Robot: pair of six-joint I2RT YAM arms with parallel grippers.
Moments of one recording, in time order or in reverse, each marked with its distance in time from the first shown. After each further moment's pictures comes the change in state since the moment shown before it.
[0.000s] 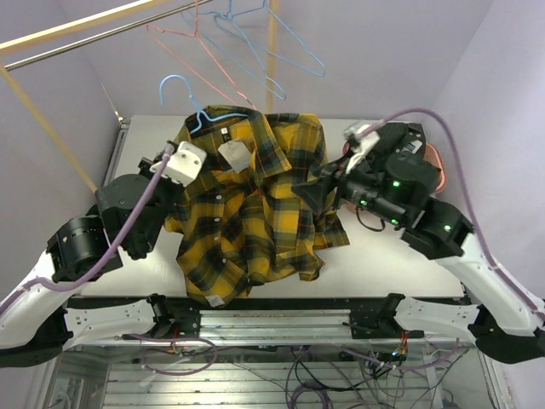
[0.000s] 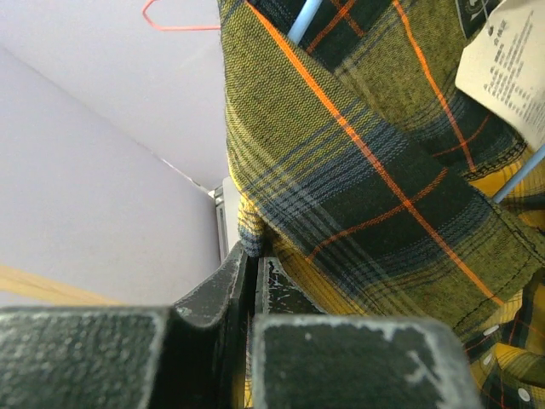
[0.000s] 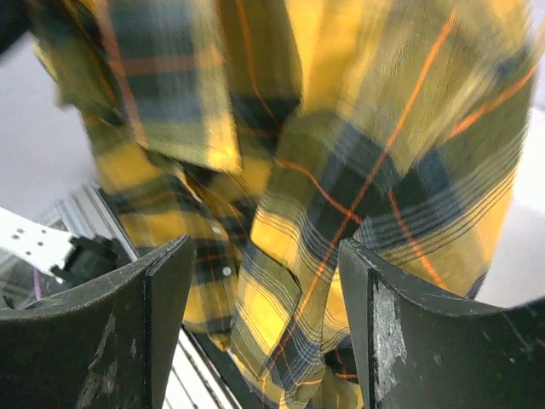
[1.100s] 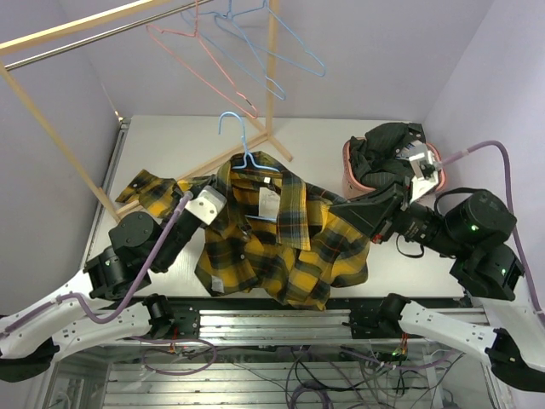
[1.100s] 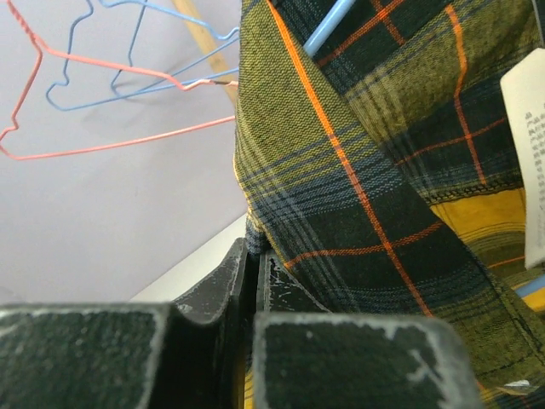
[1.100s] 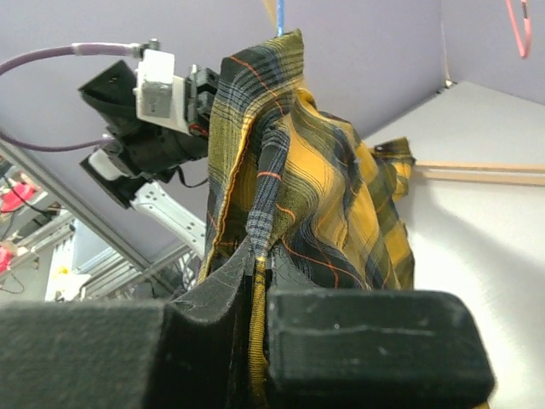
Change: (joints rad) left arm -0.001 -0.219 -0.523 0.633 0.421 0.105; right arm -0.002 -0.286 -0.164 0.118 -0.259 0.223
